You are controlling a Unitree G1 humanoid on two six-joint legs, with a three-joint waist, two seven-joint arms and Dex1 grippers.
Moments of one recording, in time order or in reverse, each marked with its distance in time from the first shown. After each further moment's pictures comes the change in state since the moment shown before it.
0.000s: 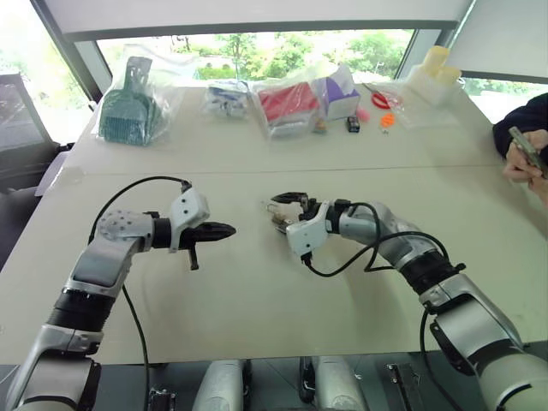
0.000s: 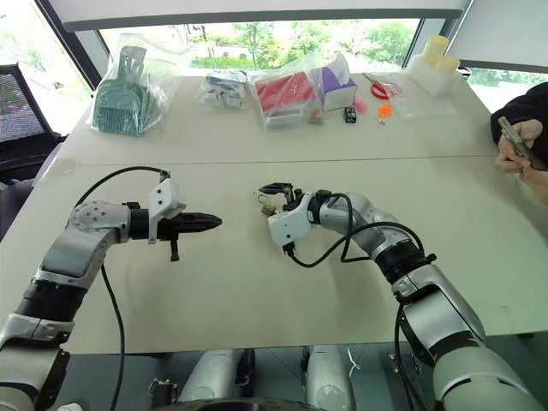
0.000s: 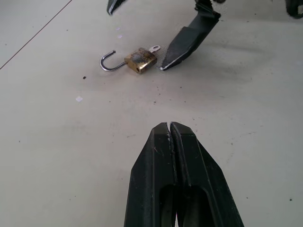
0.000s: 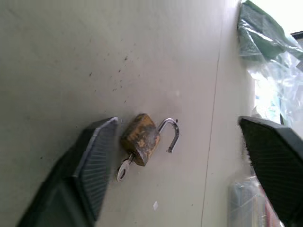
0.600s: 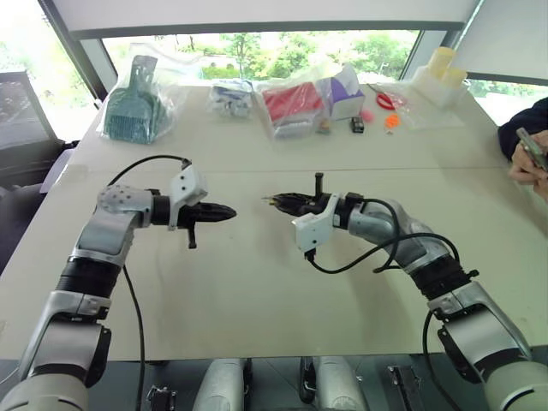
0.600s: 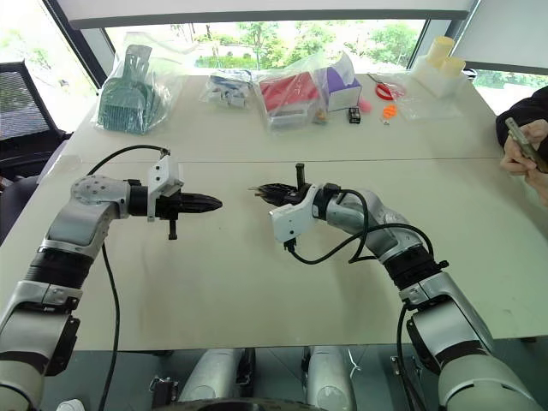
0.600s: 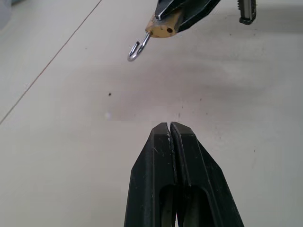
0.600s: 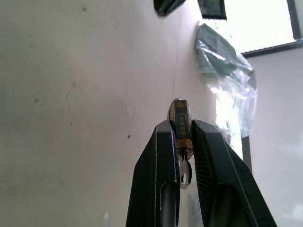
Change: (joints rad) left arm -0.173 -0.004 -0.016 0.218 0.011 -0.075 -0.096; right arm 0.017 -0.001 -0.051 -0.017 -0.059 -0.034 -0.145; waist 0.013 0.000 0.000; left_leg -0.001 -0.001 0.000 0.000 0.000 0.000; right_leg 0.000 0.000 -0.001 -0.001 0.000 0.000
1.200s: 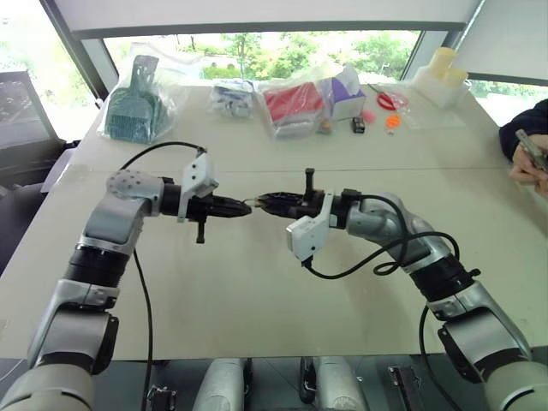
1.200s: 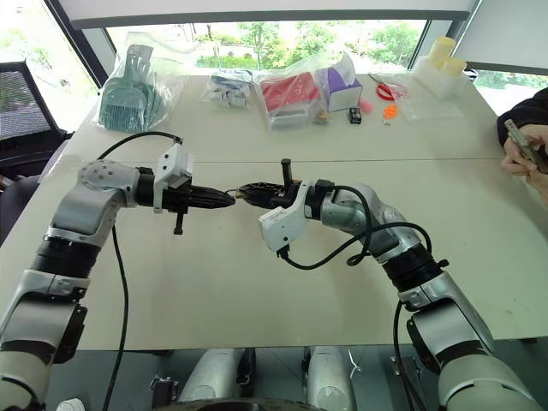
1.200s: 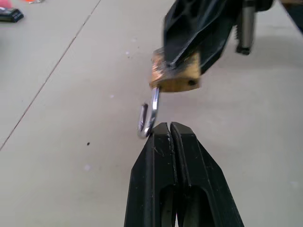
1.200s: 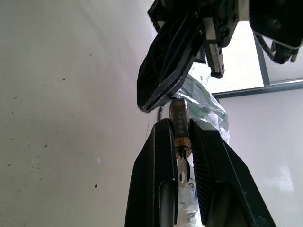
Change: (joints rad) left arm -0.105 -0.070 -0.028 0.000 -0.014 0.031 -0.072; right arm 0.017 -0.009 -0.024 -0.251 0.130 -0.008 0.127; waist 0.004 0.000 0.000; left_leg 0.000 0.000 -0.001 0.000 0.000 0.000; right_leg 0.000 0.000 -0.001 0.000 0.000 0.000
